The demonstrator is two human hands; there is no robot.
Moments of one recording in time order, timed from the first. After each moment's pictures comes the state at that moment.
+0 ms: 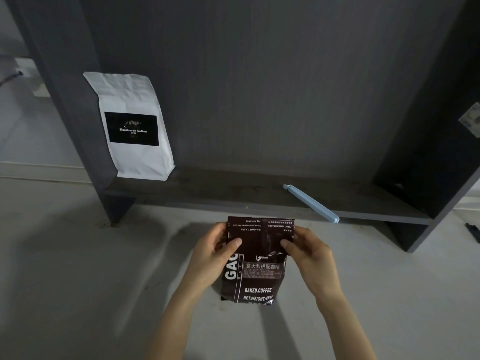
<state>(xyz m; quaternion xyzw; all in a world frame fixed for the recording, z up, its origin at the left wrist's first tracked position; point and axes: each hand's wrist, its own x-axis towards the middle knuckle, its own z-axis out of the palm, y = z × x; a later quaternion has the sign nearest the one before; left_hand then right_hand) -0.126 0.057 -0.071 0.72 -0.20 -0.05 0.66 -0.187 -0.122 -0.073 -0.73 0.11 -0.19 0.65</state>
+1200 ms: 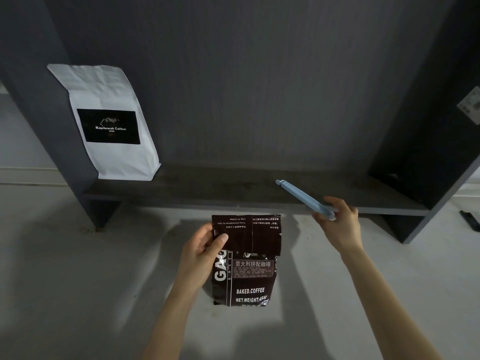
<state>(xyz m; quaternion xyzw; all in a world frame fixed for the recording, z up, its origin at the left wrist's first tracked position) -0.114 0.049 -0.086 0.68 -0.12 -0.05 0.72 -0.135 -0.210 -0.070 -0.83 0.30 -0.22 0.42</state>
